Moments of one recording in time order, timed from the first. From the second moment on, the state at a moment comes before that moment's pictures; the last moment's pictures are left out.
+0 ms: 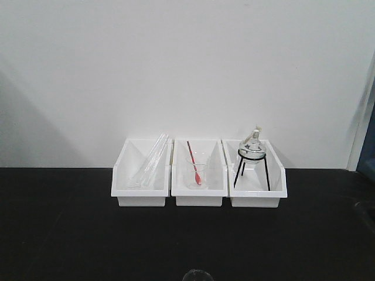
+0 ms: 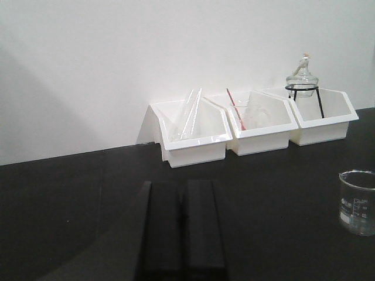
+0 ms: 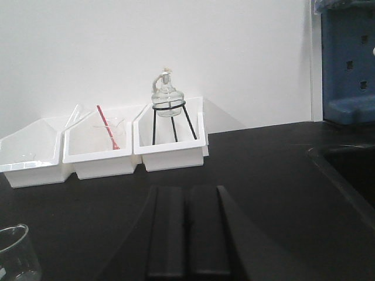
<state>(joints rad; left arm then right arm) -0.25 -0.01 0.03 -0.03 0.01 0.09 0.04 -0.01 0.03 0.01 0.05 0.09</state>
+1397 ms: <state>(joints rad) -0.25 -0.01 0.03 -0.03 0.01 0.09 0.04 0.94 -0.53 0.00 -0.32 -0.07</state>
